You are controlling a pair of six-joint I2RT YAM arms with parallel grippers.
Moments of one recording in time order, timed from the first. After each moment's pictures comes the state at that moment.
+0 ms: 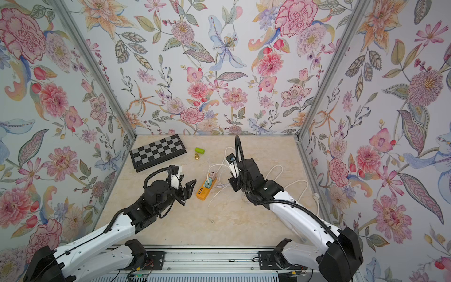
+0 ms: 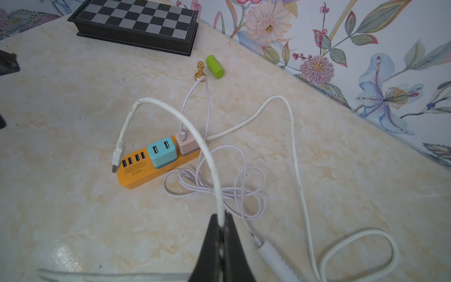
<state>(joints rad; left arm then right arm) -0.73 0.96 0.56 0.08 -0.18 -0.24 0.67 1.16 0.95 -0.33 0.09 -0.09</state>
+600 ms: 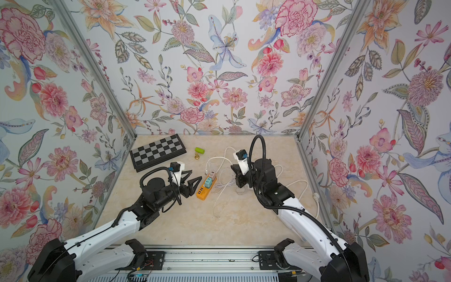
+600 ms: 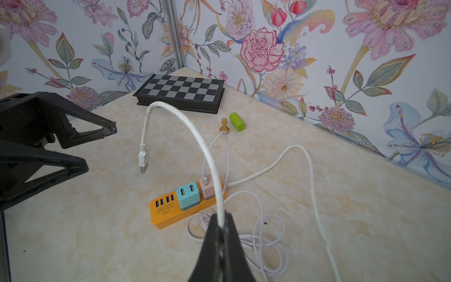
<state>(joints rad) -0.65 1.07 0.52 0.40 0.11 -0.22 0.54 1.08 0.83 -0.07 -0.23 -0.05</state>
